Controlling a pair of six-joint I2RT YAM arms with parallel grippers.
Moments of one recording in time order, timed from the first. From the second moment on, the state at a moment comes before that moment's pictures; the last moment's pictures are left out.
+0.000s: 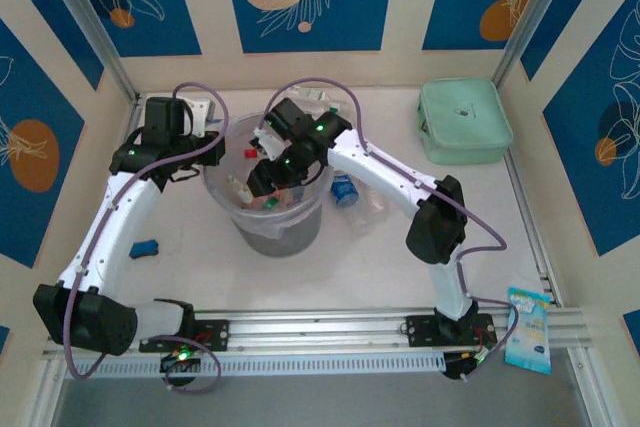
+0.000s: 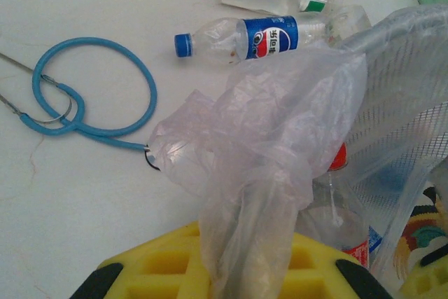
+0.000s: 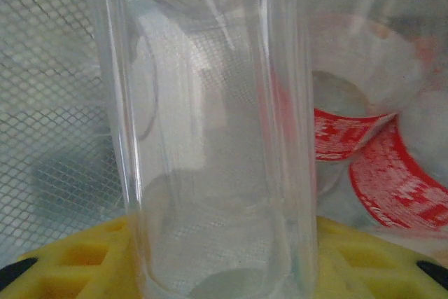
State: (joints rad) left arm -0.19 1.26 1.31 -0.78 0.17 -0.10; right arm 0.86 2.03 2.00 -1.04 -0.50 0.34
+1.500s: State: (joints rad) left arm -0.18 1.30 1.47 -1.07 0.04 -0.01; right arm 0.51 1.42 1.81 -0.97 -0.28 0.30
